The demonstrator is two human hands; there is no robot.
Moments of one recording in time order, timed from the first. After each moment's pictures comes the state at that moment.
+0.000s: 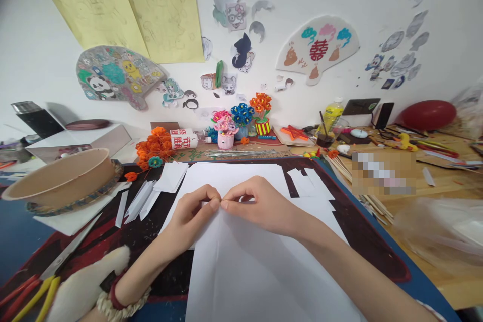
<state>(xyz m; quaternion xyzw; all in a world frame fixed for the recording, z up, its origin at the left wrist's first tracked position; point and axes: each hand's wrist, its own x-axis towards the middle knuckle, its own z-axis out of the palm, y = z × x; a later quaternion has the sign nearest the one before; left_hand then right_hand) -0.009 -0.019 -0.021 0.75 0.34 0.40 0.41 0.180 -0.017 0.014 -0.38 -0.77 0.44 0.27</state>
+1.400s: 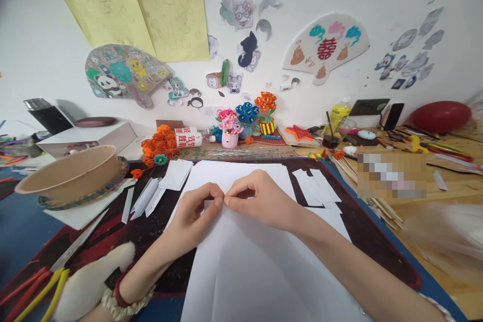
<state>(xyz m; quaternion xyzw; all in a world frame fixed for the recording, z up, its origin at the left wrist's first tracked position) -0.013 -0.022 -0.020 0.76 0.35 0.41 0.36 0.173 -0.008 0.016 -0.37 -0.76 0.45 0.28</state>
